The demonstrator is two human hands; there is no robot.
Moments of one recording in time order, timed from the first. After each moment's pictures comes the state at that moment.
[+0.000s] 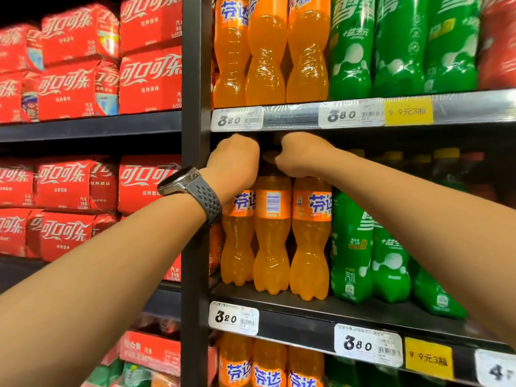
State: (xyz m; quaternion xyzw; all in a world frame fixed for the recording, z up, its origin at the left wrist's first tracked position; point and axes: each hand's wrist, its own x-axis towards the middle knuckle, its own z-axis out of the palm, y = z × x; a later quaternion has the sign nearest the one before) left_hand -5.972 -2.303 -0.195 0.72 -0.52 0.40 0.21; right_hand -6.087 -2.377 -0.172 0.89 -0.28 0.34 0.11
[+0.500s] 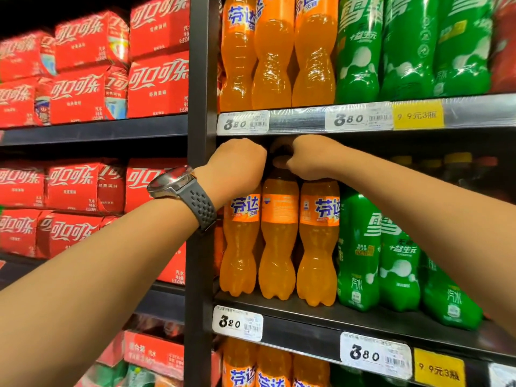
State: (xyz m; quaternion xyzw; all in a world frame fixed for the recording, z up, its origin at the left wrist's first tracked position) left_hand -5.977 -2.286 -0.192 0.72 -0.54 0.44 0.08; right_hand -6.089 -2.385 -0.165 0.92 -0.24 0.29 0.11
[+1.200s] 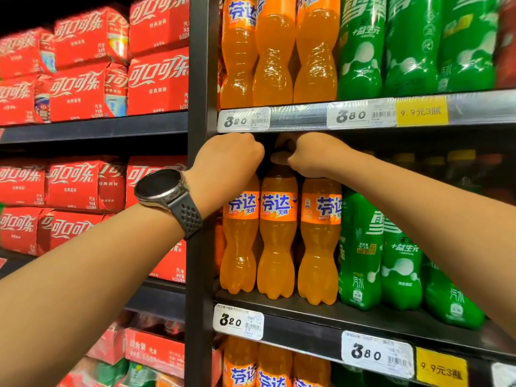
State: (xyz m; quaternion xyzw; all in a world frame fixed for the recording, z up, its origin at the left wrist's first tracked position) left_hand -5.977 -2.269 -0.201 0.66 -0.50 0.56 0.04; right_hand -6.089 -2.391 -0.170 0.89 -0.27 0.34 0.10
